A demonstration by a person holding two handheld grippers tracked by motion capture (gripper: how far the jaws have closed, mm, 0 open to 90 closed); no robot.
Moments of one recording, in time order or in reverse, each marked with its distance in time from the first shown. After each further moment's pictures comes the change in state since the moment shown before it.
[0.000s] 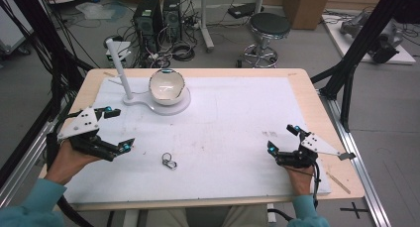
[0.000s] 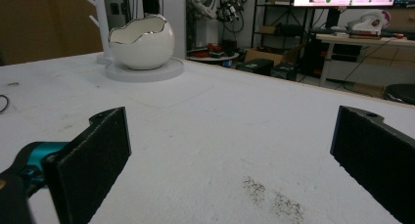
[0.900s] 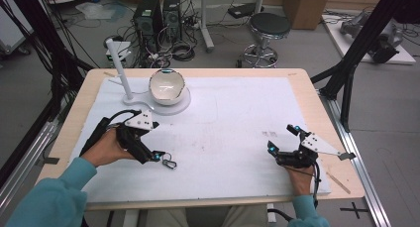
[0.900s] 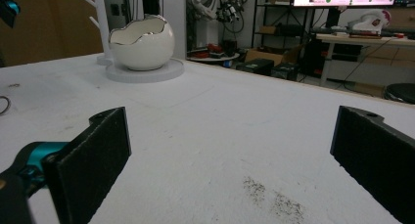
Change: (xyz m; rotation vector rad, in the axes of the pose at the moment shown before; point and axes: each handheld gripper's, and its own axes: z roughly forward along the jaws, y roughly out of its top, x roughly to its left) left arm -0.016 0.011 0.092 0.393 -0.264 0.048; right arm 0.000 0.000 0.000 0.002 0.001 0.013
